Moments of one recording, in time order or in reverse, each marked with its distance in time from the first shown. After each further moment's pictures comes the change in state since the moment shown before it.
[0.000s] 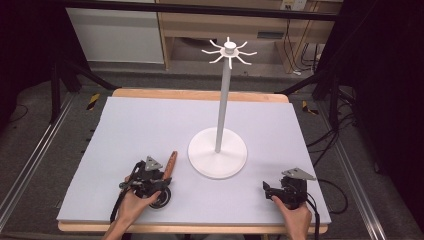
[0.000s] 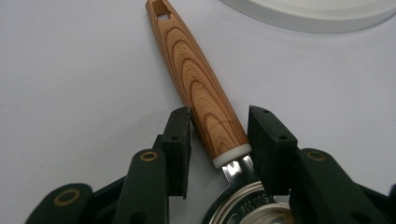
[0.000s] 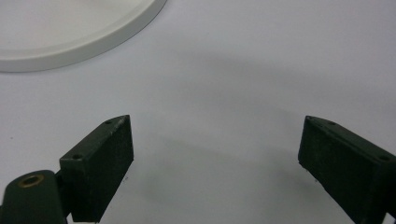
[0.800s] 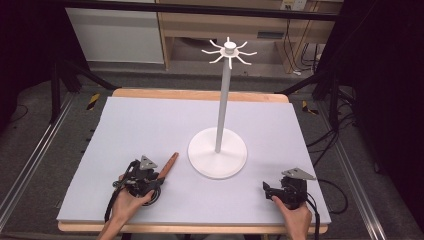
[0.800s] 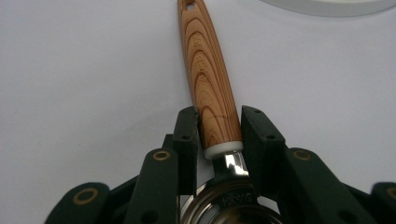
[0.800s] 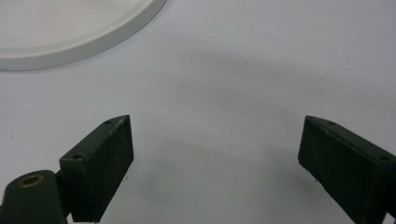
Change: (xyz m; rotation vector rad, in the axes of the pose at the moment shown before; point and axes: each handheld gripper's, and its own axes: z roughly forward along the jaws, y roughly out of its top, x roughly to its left) left arm 0.011 -0.003 -0.011 0.038 0.020 0.033; right arm -0.001 0.000 0.000 0.007 0.005 -0.002
